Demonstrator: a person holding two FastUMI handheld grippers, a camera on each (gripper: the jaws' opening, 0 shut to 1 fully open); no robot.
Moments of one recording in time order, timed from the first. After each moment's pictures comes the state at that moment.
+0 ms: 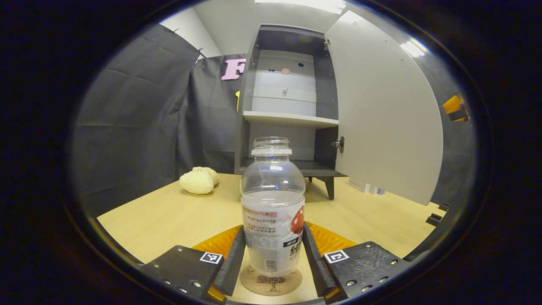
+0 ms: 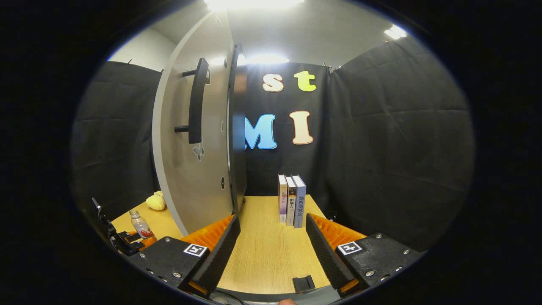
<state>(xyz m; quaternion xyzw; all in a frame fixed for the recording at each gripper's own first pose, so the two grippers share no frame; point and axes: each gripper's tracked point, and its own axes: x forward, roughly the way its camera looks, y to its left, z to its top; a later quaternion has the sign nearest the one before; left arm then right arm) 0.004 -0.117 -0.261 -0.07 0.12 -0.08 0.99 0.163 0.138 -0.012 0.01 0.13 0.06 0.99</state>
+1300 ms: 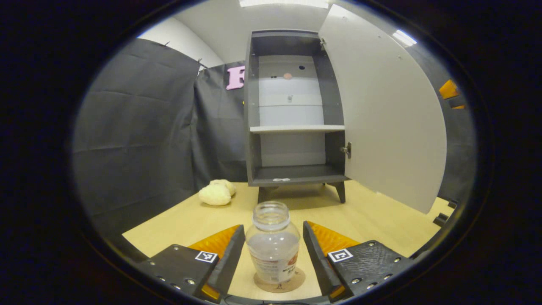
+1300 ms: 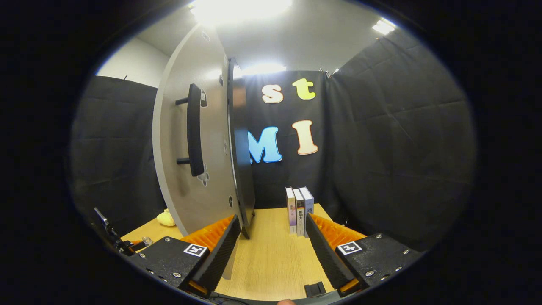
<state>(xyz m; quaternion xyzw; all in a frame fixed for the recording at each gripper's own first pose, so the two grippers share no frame) -0.006 -0.110 -0.185 -0.02 0.10 -0.03 0.99 0.177 0.142 0.028 0.05 0.08 0.08 0.99</state>
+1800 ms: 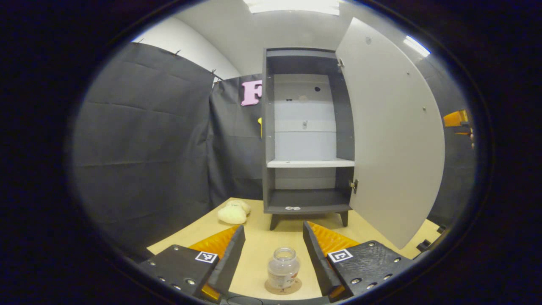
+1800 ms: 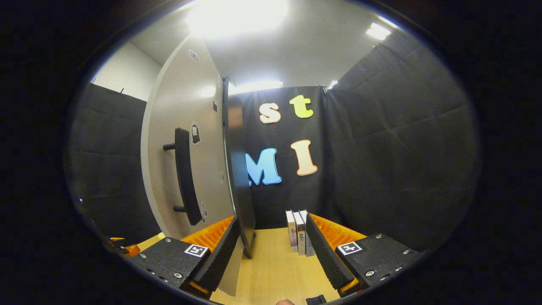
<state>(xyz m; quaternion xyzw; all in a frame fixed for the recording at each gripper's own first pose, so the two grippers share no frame) -0.028 -0.063 -0.053 -0.04 0.08 0.03 1.00 0.212 0.136 0.081 0.06 0.03 0.06 1.00</state>
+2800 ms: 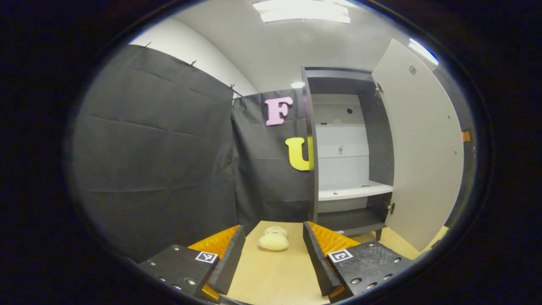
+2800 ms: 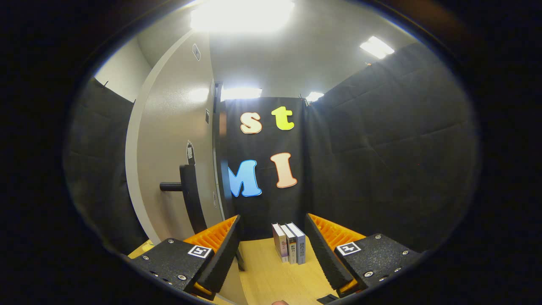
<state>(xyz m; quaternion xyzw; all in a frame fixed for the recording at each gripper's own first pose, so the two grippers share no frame) 0.009 0.110 0.017 -0.02 0.03 0.06 1.00 0.214 0.189 0.118 0.04 0.01 -0.05 1.00</state>
